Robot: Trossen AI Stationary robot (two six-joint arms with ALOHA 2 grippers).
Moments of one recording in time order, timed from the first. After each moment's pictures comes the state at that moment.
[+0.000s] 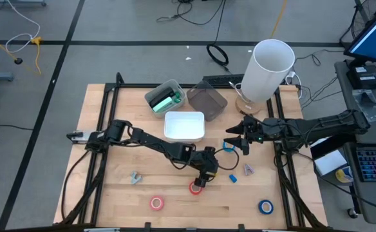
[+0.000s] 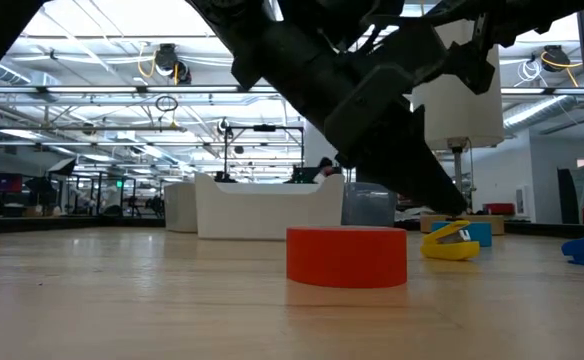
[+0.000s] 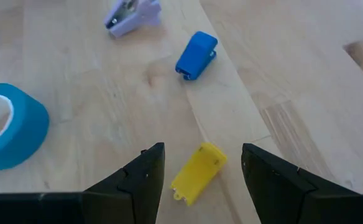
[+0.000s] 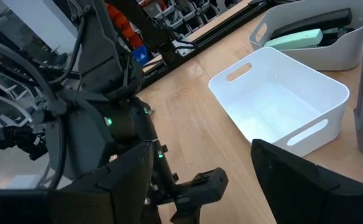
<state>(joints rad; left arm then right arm) -0.18 2.22 1.55 -0.05 0.06 0.16 0.12 0.80 0.58 -0.10 0.18 0.62</state>
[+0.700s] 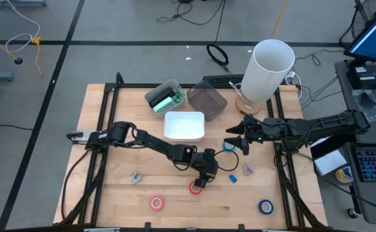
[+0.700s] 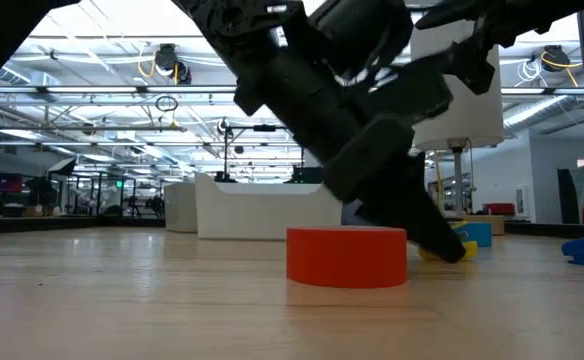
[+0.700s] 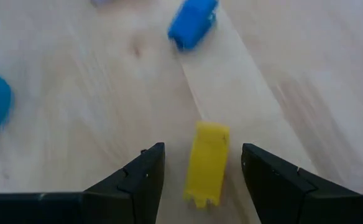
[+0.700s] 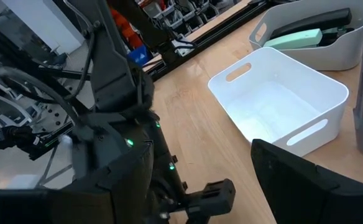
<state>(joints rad) -0.18 2.29 1.55 -0.03 0.09 0.15 0.12 0.80 0.58 -0.10 0.18 0.62</state>
